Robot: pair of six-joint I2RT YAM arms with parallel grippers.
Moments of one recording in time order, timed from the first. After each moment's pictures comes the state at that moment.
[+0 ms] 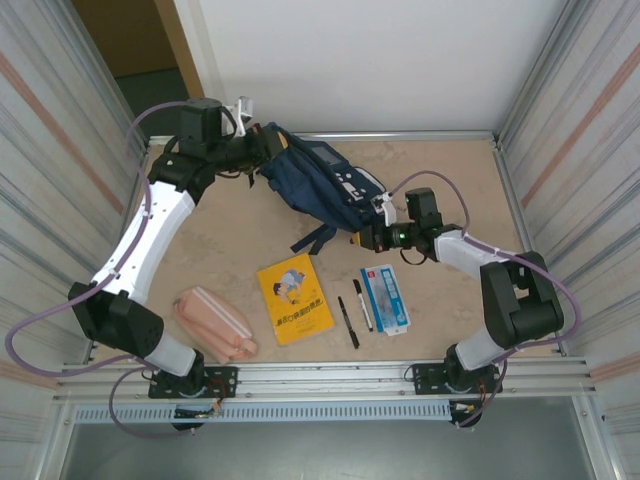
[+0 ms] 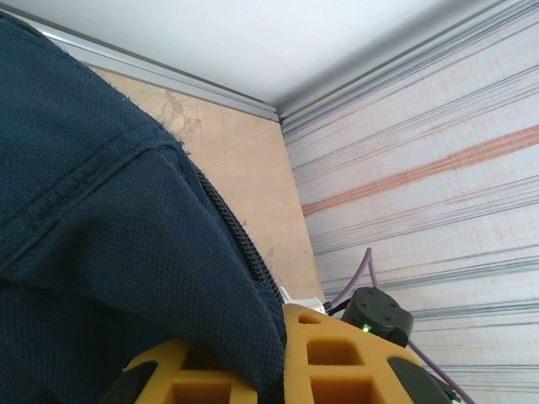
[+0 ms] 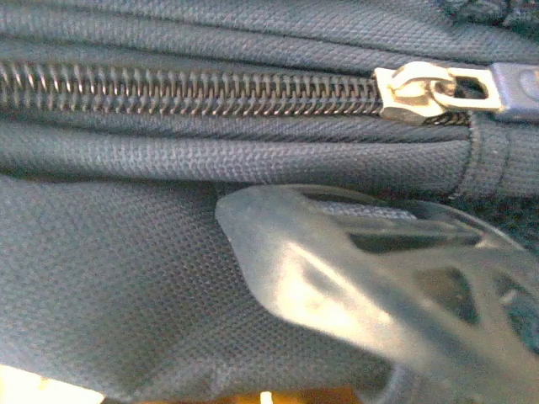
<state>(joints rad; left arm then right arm) -0.32 1.52 1.64 -0.54 0.53 -0.72 0.30 1.54 0.83 -0.07 -0.81 0.22</state>
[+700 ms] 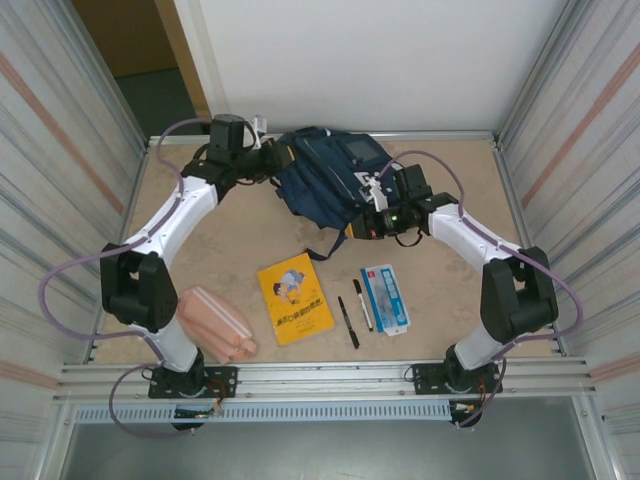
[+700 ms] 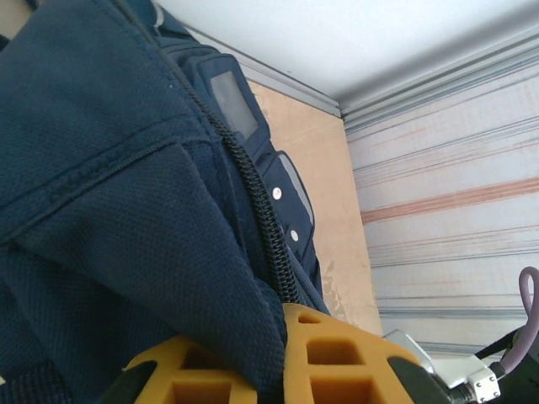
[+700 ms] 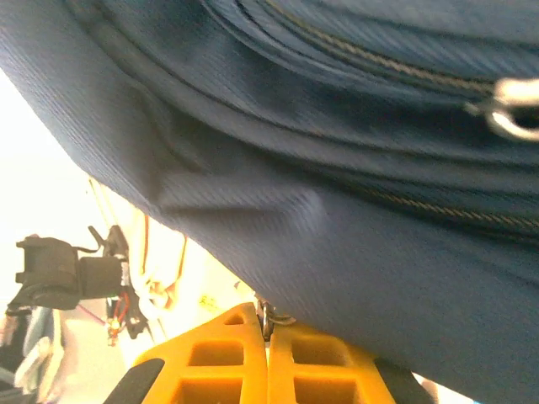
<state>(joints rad) -0.32 1.70 1.50 -0.32 0.48 -0.72 0.36 1.60 1.14 -0.53 -0.81 0.20</state>
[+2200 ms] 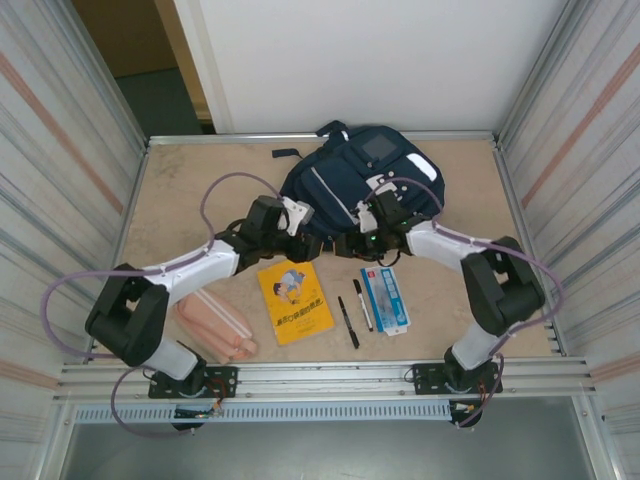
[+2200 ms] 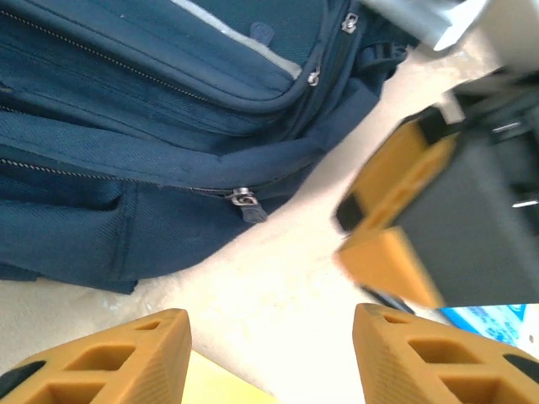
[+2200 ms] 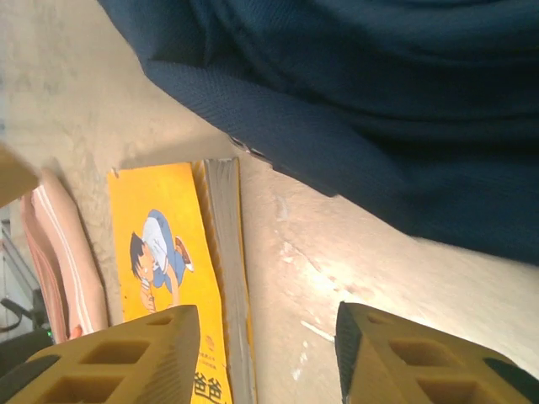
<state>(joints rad) -0.59 1.53 0.90 -0.11 0.34 -0.17 0.48 1.62 0.95 -0.30 -0.51 0.51</state>
